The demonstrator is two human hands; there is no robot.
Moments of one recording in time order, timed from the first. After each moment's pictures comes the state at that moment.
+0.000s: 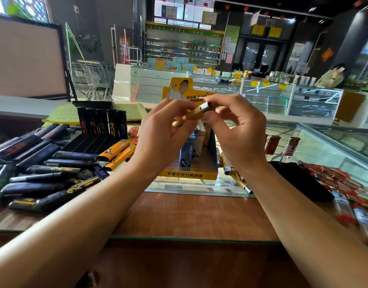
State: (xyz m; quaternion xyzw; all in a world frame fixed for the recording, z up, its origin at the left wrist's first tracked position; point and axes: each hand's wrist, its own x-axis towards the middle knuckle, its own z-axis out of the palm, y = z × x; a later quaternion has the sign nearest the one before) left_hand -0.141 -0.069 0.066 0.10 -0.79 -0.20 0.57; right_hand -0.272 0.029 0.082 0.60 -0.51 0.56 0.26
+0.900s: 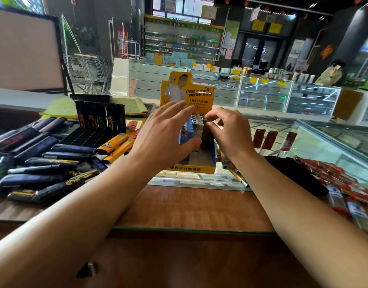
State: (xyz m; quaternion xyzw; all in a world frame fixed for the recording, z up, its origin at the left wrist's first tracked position) left_hand -0.139 -0.071 0.060 0.21 -0.91 -0.03 0.37; right_hand -0.319 -0.001 0.055 0.55 -0.70 0.38 0.26
